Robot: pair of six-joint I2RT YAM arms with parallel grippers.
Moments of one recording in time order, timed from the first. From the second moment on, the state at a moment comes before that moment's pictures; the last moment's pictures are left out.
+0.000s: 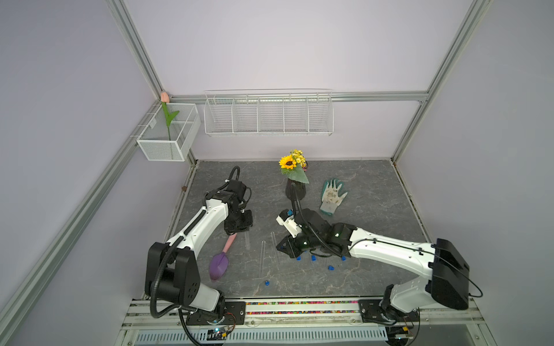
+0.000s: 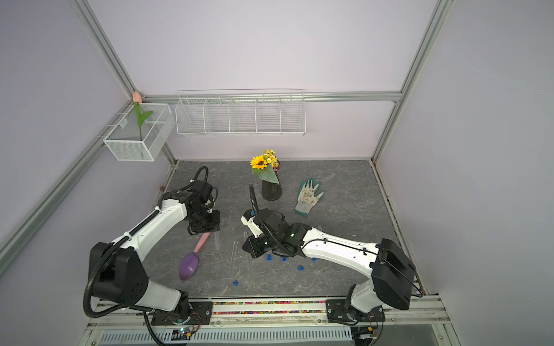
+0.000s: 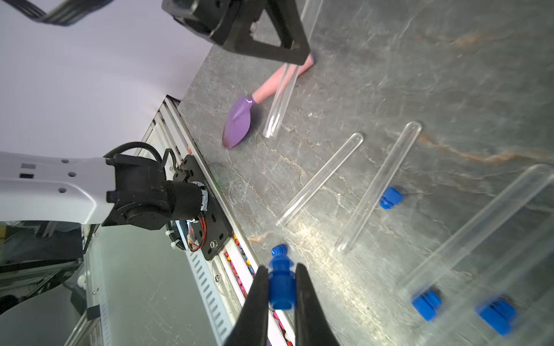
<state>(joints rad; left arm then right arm) -0.31 1.54 1.14 -1.04 0.13 -0.37 1.07 1.53 1.06 -0.30 -0.30 0.55</state>
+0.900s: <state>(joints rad) -0.35 1.80 1.11 -0.94 0.15 -0.32 1.11 1.99 1.18 0.11 -0.42 0.79</state>
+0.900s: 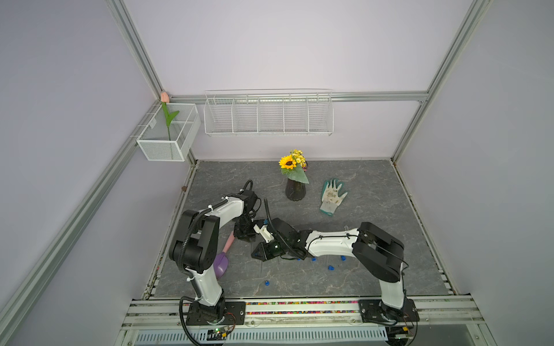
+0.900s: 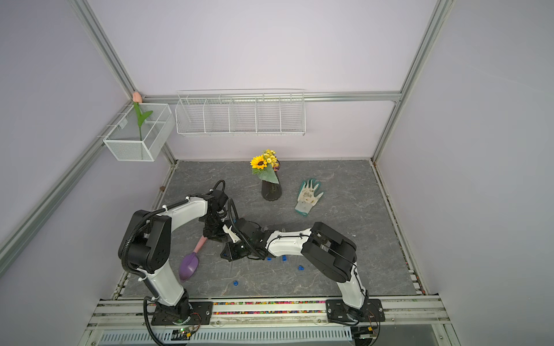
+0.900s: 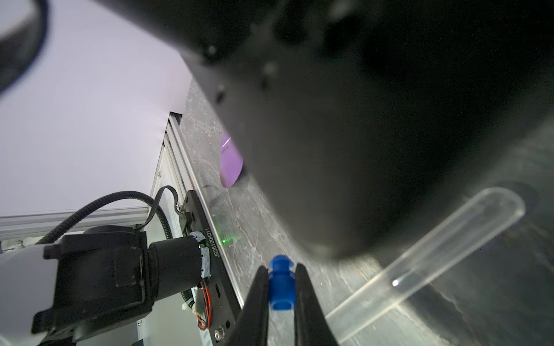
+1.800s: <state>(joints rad) -0.35 1.80 1.11 -0.94 0.16 -0.32 1.25 1.93 1.18 0.07 -0.23 0.64</state>
